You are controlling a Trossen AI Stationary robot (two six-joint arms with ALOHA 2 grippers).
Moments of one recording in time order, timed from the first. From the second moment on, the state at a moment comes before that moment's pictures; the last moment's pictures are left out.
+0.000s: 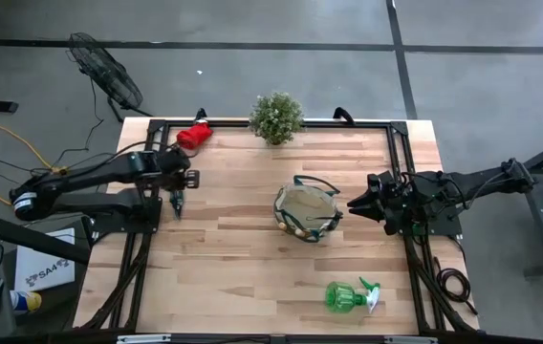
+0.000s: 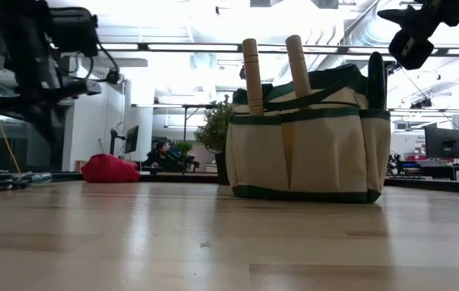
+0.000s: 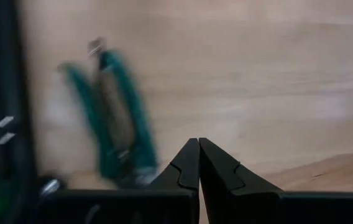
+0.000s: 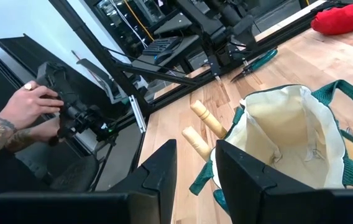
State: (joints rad) left arm 0.43 0.81 0.58 -0.97 -0.13 -1.13; right arm 0.23 0.46 0.43 -0.10 0.08 0.60
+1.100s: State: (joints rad) left arm 0.39 1.00 0.58 -0.99 -0.14 -1.25; right arm 0.23 0.46 0.43 -0.10 0.08 0.60
